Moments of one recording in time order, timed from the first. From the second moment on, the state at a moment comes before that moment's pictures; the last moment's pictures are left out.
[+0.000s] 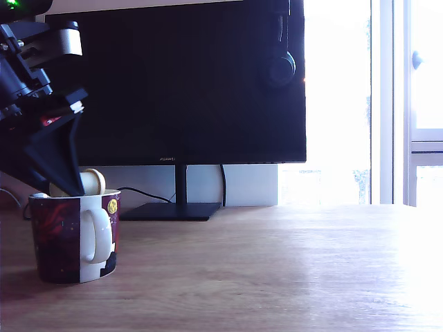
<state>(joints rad) -0.52 1.20 0.72 -0.45 0.05 -0.04</state>
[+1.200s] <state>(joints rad) -0.52 0.99 0.72 -0.34 0.07 -0.07</state>
